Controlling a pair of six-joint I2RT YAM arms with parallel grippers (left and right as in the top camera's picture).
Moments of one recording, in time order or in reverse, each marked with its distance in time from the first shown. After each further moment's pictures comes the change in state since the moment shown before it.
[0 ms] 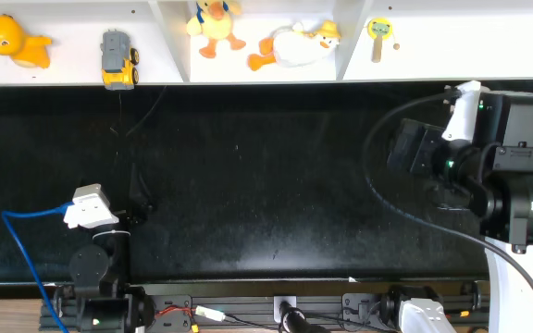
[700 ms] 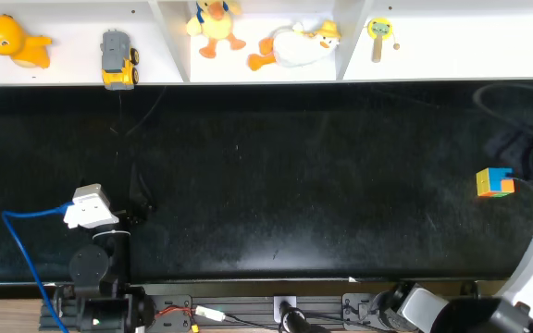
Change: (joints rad) left arm 0.000 0.000 0.000 0.000 0.000 0.000; right arm -0.566 0.305 0.000 0.035 0.188 -0.056
